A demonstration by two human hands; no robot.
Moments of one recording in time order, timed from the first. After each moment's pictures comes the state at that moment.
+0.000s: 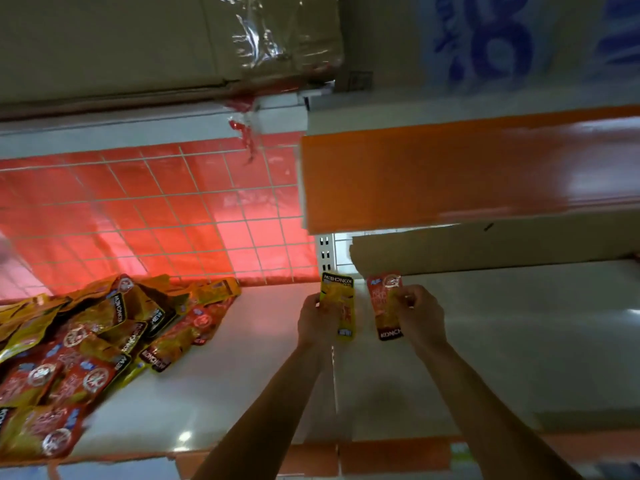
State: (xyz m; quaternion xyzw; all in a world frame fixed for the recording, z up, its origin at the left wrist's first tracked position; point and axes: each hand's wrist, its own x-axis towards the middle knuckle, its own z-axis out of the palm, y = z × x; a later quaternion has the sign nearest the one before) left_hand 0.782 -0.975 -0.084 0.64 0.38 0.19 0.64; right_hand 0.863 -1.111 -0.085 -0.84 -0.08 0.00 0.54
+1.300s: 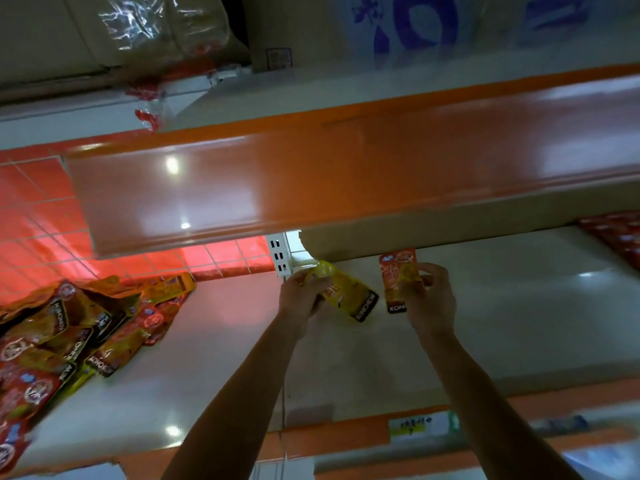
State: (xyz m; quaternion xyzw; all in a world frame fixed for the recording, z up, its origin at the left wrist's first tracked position) left_hand 0.830 -1.004 -0.084 0.59 0.33 0.14 0.72; right_hand 0.885 -1.193 -0.085 -0.78 0.00 -0.06 0.62
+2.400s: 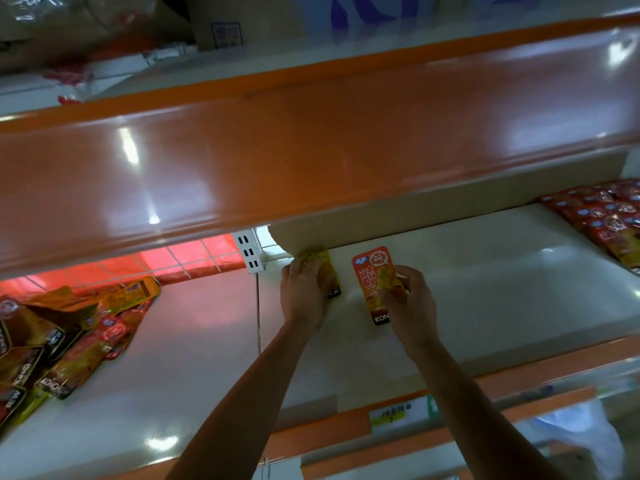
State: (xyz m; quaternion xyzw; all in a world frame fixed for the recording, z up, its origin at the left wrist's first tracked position) left_hand 0.858 -1.034 -0.115 0.94 0.18 0.21 0.22; right_hand 0.869 -1.212 -0.103 -0.80 -0.02 -0.01 0.60
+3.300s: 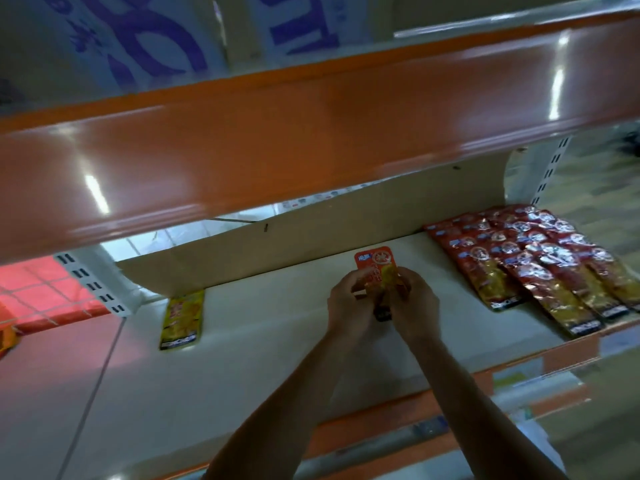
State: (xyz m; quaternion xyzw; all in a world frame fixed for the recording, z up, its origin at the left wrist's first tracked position) left_hand 0.982 -1.327 -0.091 0.77 0.14 0.12 0.61; right_hand 1.002 -1.430 -0.086 -0.86 -0.03 -0.08 0.51
